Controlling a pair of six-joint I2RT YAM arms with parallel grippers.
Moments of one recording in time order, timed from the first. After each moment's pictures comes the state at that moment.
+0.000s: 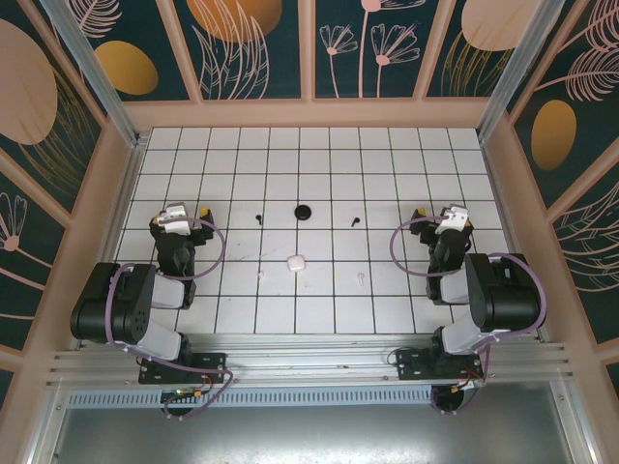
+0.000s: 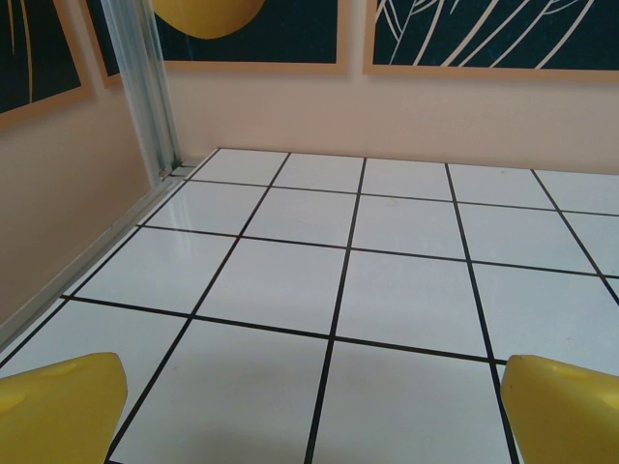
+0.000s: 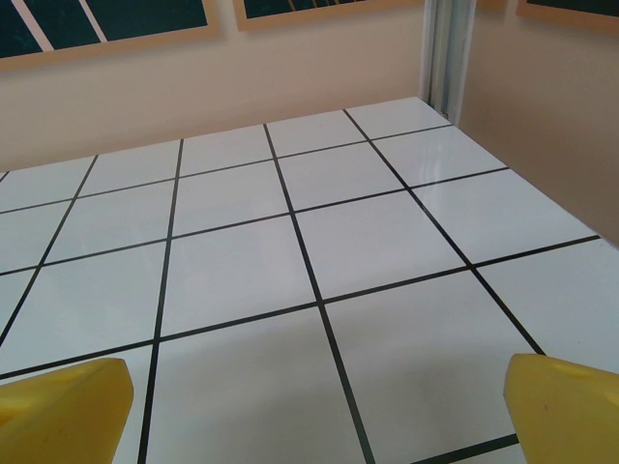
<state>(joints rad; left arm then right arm) -0.05 1.52 0.21 1.19 -0.21 -0.05 0.01 1.54 0.20 1.15 0.18 0.13</state>
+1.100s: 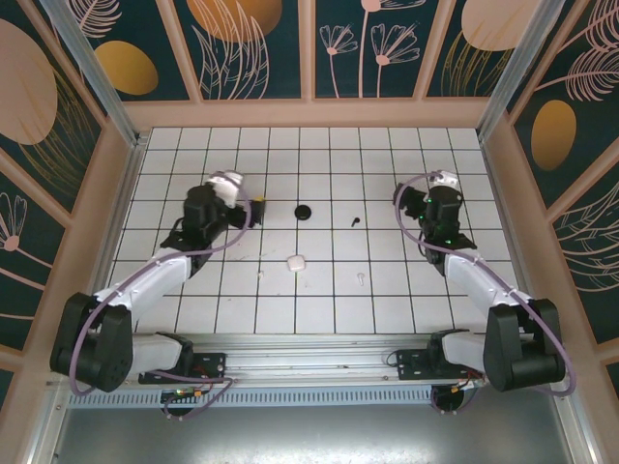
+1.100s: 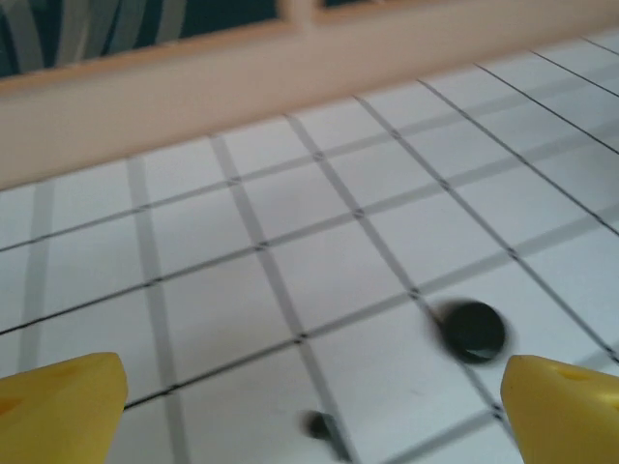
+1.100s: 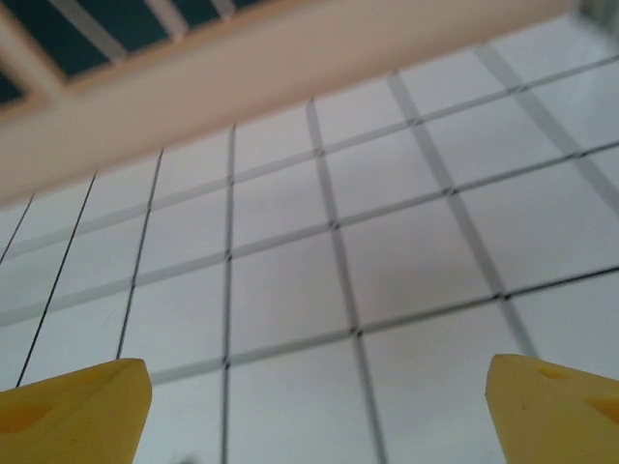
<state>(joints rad) -0.39 1.29 0.70 0.19 0.06 0.05 0.21 1.21 0.62 0.16 0.11 0.38</state>
